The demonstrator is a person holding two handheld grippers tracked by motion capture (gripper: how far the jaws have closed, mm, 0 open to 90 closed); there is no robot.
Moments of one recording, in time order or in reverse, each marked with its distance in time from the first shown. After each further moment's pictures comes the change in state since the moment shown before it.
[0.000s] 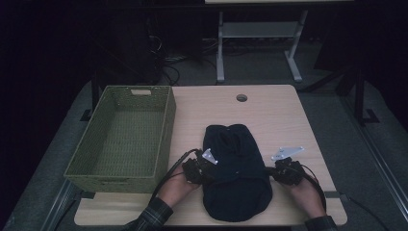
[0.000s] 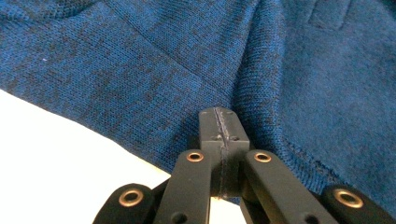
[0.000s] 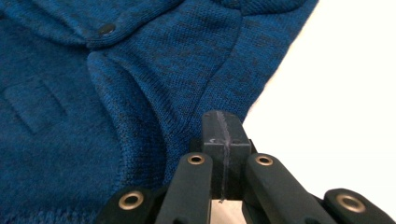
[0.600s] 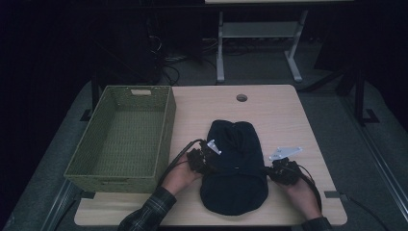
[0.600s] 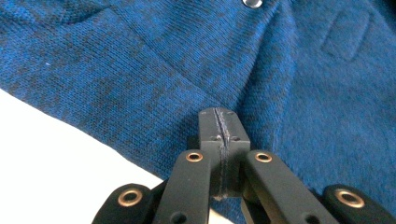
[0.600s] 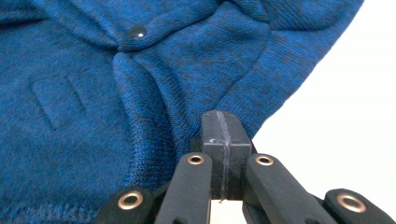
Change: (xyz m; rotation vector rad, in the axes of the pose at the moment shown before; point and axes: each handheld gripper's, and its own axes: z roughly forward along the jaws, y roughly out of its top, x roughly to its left) left arm 0.023 0.021 0.006 0.027 -0.013 0.008; right arm 0.003 0.003 0.006 -0.039 0.016 0.017
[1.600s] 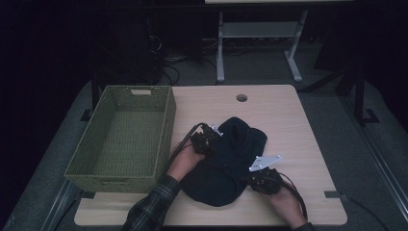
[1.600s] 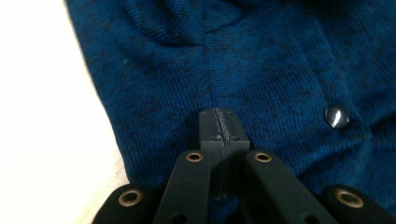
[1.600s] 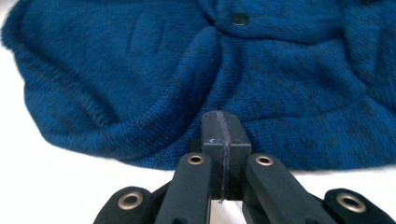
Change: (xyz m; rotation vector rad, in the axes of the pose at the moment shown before) left arm 0.047 0.034 0.010 -0.006 0.124 -0.062; right arm 0.054 0.014 0.018 -0.005 0.121 -0.088
